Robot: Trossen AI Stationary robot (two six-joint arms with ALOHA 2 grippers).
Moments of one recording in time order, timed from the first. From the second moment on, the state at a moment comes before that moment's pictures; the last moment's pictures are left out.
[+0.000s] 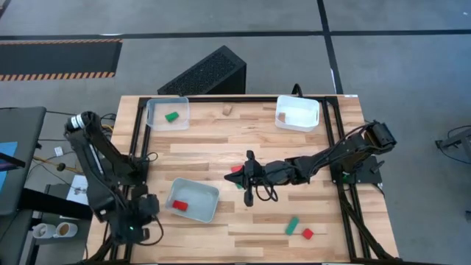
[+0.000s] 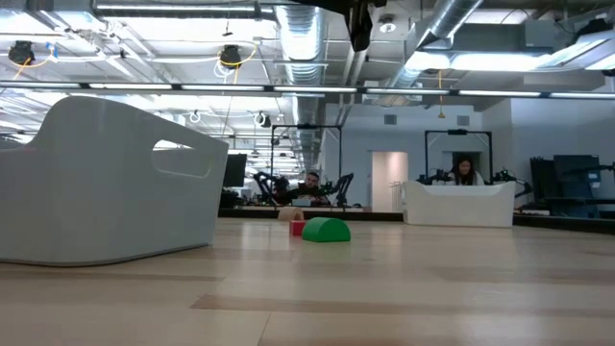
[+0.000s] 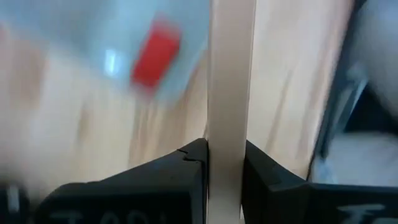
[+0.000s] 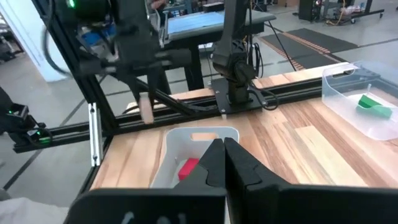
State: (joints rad) left arm -1.11 1.26 1.00 -1.05 -0.28 -1.35; right arm 0.29 1.64 1.03 0.45 0.32 0.26
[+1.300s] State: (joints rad) left arm -0.41 0.95 0.66 0.13 -0.36 -0.13; right arm 0.25 1.64 1.03 0.87 0.31 0.12
